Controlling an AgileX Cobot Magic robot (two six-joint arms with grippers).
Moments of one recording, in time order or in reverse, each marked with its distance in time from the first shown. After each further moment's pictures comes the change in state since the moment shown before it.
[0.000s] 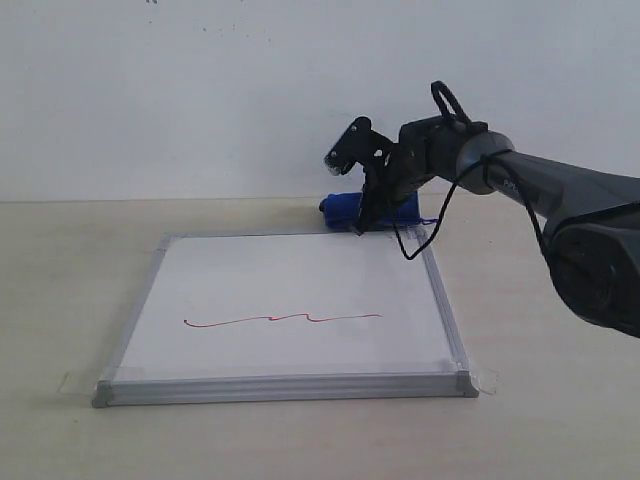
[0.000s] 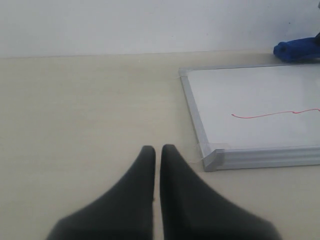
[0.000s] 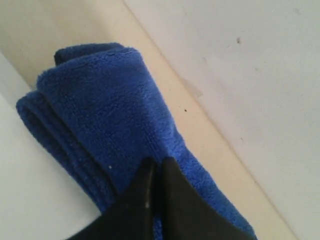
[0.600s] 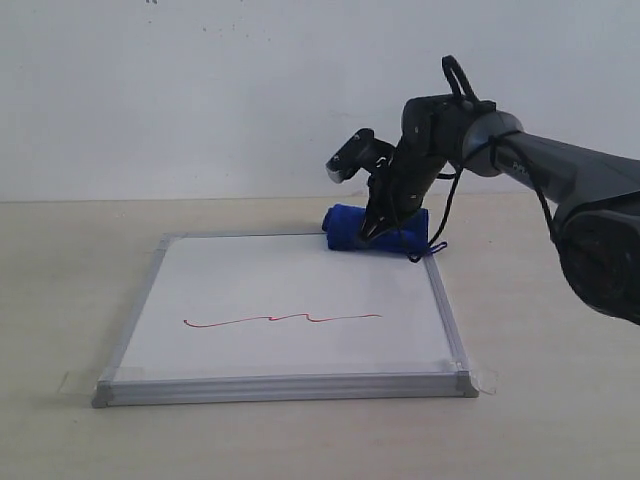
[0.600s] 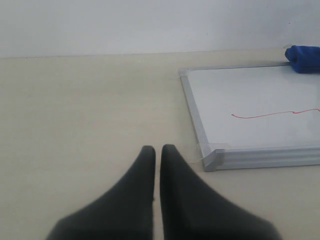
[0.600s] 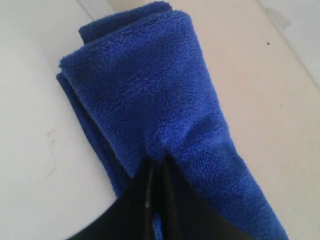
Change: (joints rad) left arm 0.000 0.000 0.000 0.000 0.000 0.000; right arm 0.000 -0.049 0.000 0.106 0.325 -0.007
